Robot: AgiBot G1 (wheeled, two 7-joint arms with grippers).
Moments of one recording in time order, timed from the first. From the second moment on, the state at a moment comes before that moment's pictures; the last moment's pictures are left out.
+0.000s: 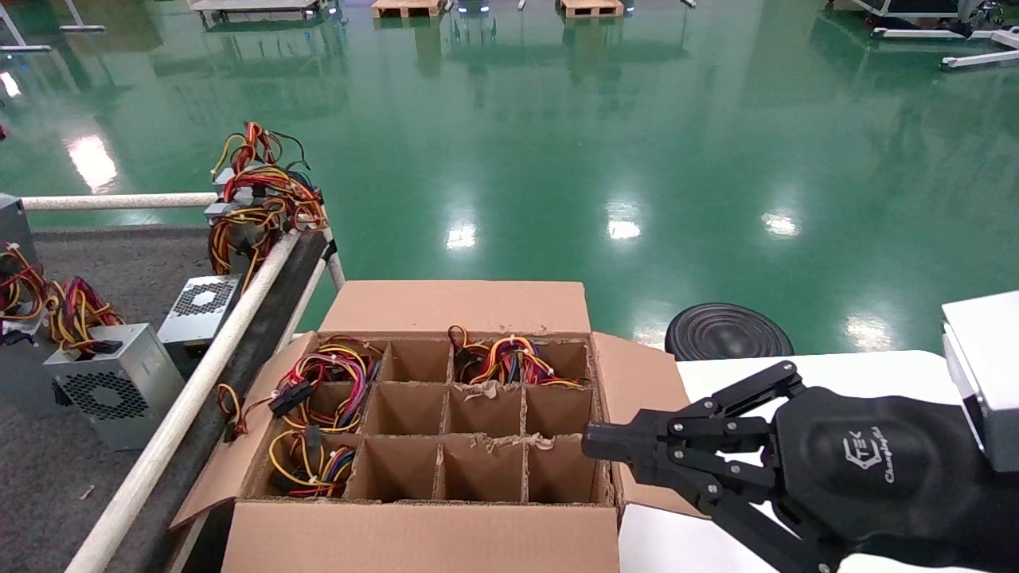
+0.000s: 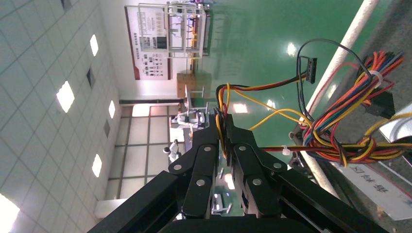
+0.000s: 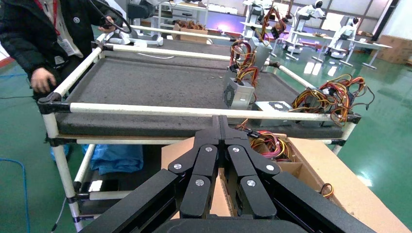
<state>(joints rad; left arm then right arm) -2.28 0.87 1.00 0.05 1.49 0.59 0.81 1.07 -0.61 -0.28 1.28 -0.73 -1.50 0.19</state>
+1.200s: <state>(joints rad) -2.20 0.86 0.99 0.04 1.48 0.65 0.75 1.07 -0.61 -0.28 1.28 -0.73 -1.50 0.19</state>
